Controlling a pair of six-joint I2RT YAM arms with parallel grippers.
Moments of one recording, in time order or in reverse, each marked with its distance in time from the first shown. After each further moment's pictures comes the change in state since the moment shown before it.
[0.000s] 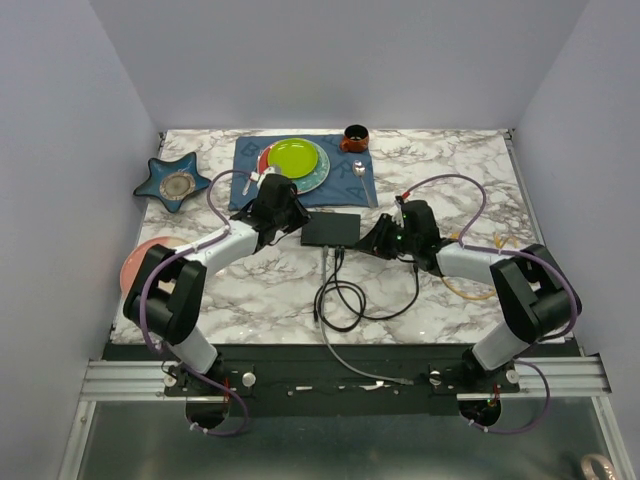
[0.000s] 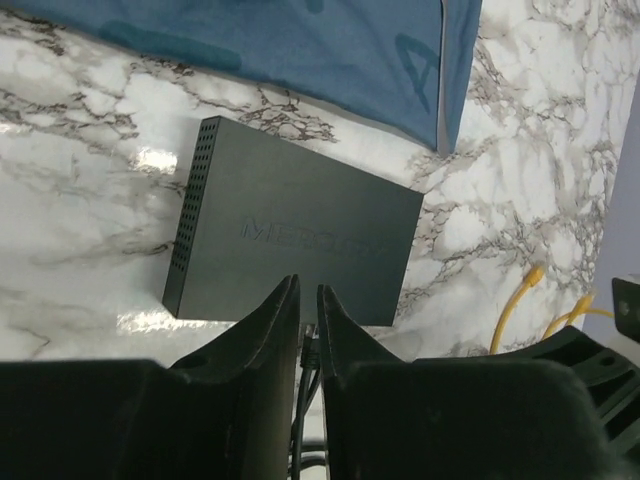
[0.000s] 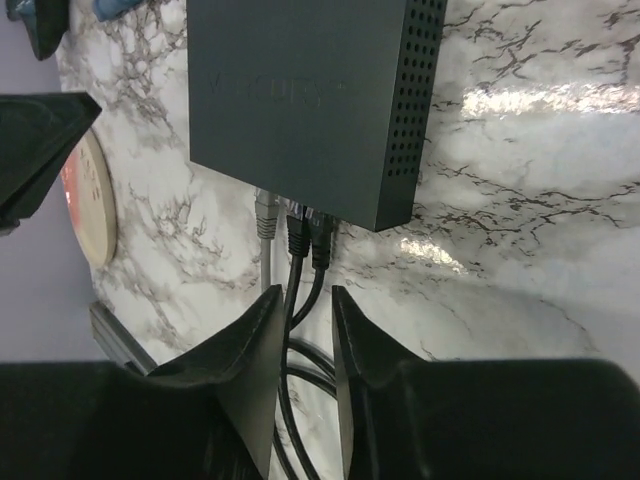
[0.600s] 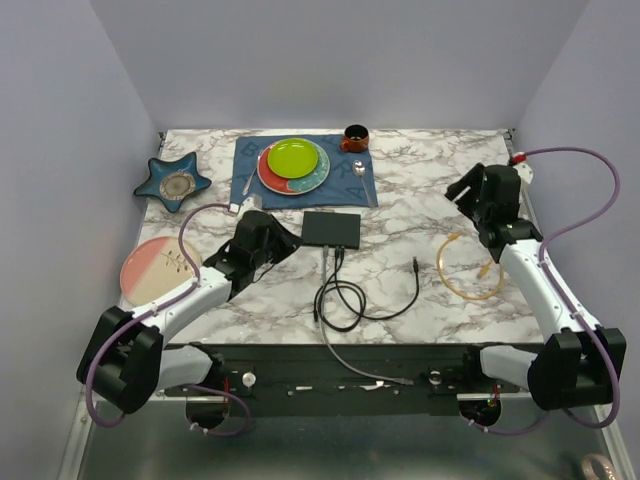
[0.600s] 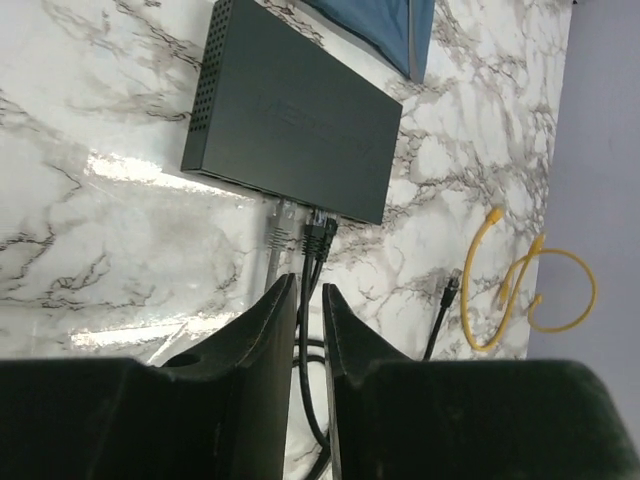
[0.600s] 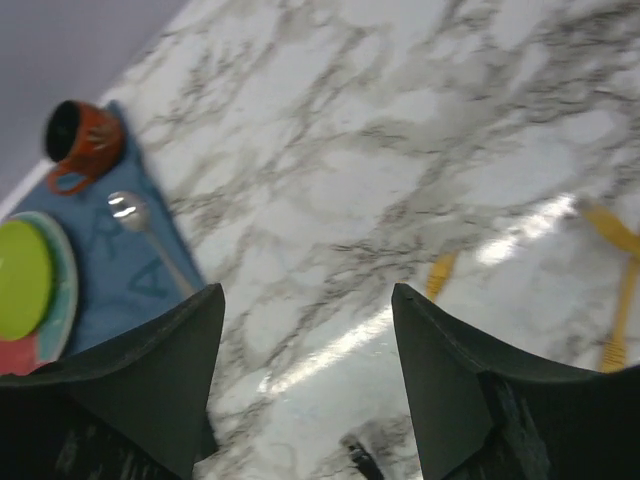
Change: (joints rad) left arm -0.054 -0.384 -0.341 0.067 -0.024 -0.082; right arm -0.377 -0.376 0.220 -0.529 0.649 -0.148
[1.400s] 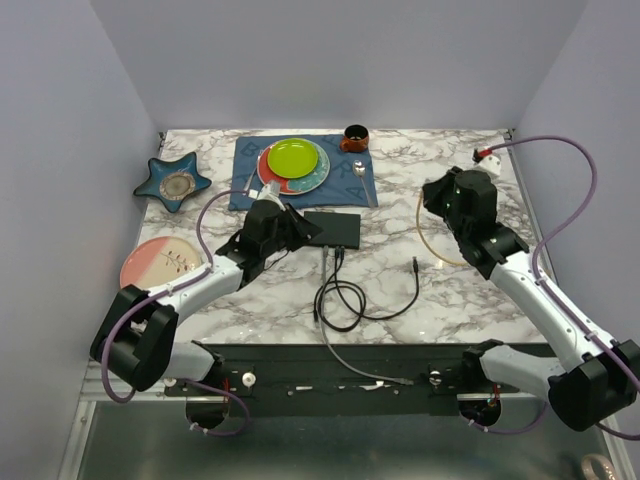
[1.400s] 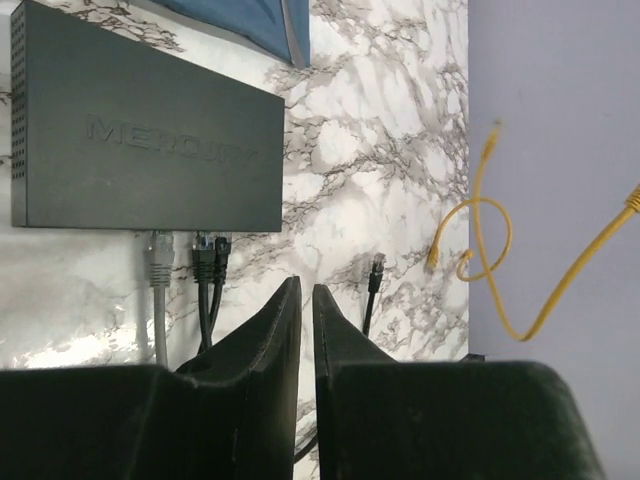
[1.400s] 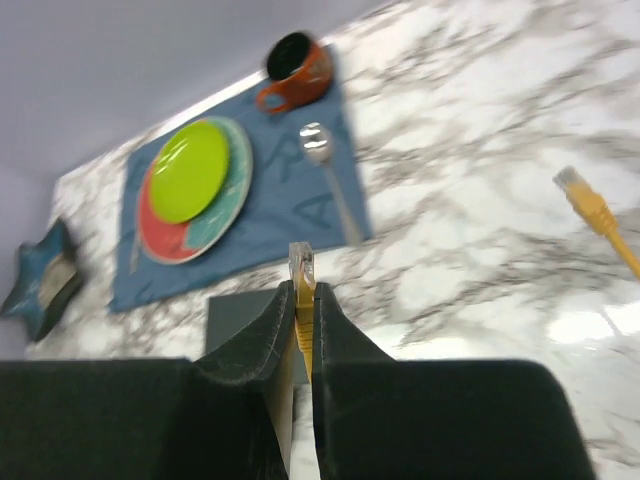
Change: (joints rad) left arm -0.019 0.158 0.100 0.177 0.158 0.002; right arm 0.333 -0.090 0.019 0.141 -0.038 -0.038
